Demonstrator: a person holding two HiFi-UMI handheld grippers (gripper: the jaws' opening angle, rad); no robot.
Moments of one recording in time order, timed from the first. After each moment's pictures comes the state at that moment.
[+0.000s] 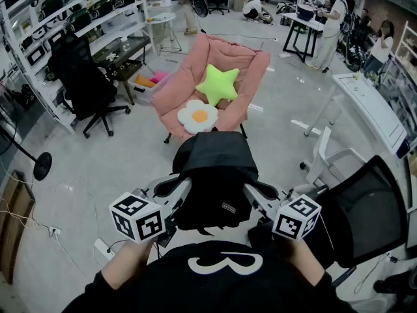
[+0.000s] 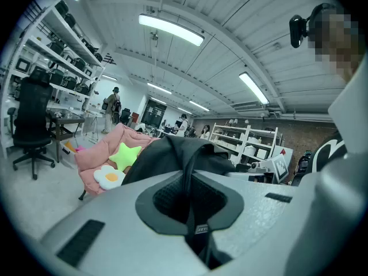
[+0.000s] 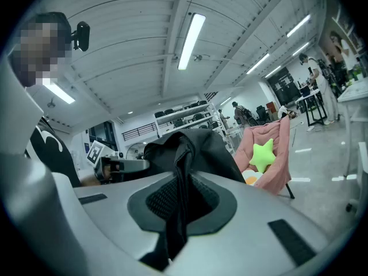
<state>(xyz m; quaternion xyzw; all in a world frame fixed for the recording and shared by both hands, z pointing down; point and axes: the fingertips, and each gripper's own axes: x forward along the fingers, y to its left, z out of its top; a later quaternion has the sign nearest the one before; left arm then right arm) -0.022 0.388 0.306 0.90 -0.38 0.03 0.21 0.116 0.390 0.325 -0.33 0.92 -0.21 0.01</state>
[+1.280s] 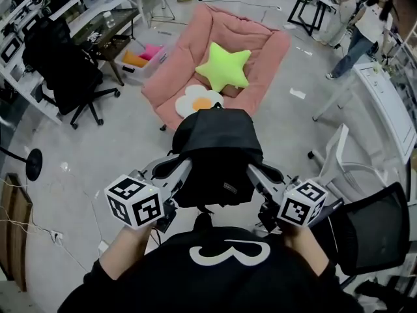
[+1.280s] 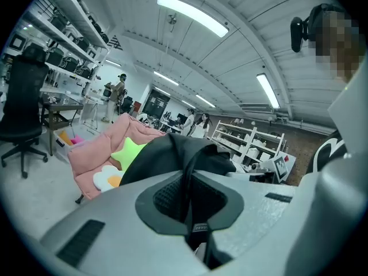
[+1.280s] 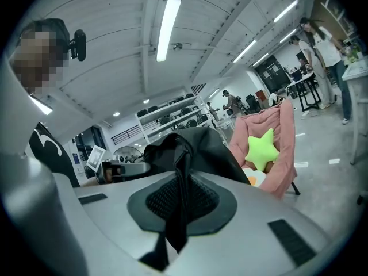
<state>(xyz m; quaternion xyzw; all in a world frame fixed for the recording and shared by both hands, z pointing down) -0.079 0.137 0.360 0.89 -0.36 0.05 0.27 0.061 0.148 0.374 -0.36 0.89 -0.28 0.01</state>
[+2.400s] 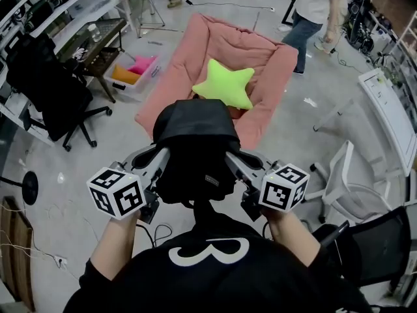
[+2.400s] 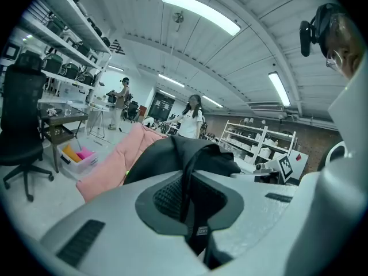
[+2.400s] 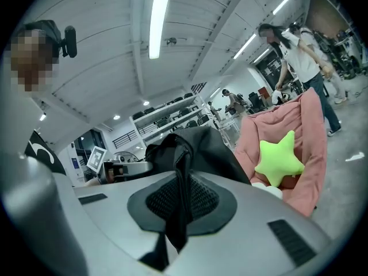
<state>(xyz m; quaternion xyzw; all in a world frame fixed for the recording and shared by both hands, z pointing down) -0.159 -0.079 0.364 0.89 -0.39 0.06 0.25 -0.018 -0.065 0.383 -0.35 0.89 -0.28 0.02</state>
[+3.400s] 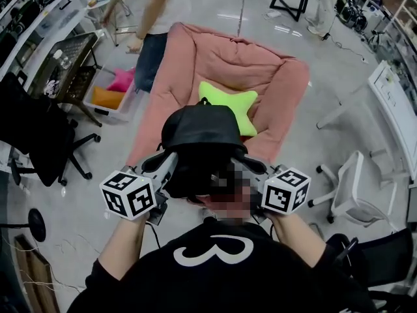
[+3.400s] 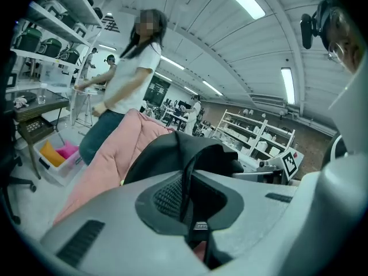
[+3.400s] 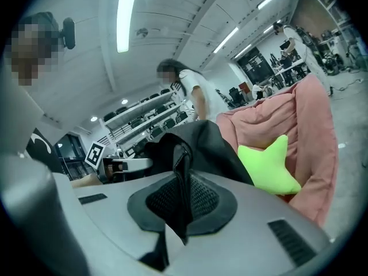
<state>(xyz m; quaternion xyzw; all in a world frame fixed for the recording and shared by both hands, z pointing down) -0.117 -0.357 0.427 0.89 -0.33 0.12 0.29 0.020 -0.317 0.444 -0.41 0.85 -0.33 -0.01</state>
